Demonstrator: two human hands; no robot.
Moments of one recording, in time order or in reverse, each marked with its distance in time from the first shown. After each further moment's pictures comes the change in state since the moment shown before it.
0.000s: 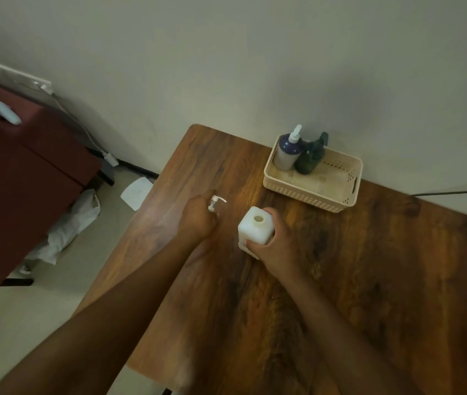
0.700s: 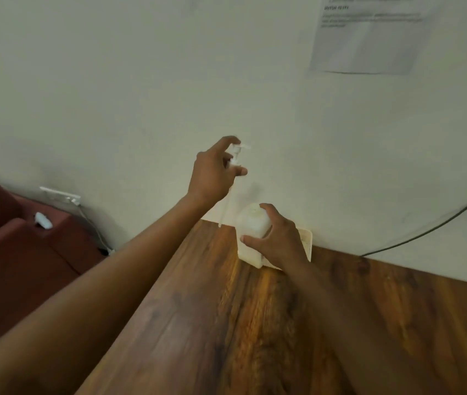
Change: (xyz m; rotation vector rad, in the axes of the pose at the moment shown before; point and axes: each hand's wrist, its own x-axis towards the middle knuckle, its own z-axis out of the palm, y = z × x) left_hand -0.043 0.309 -0.186 -0.249 0.338 0.439; right_hand -0.029 -0.117 -0.182 -0.111 0.225 -0.314
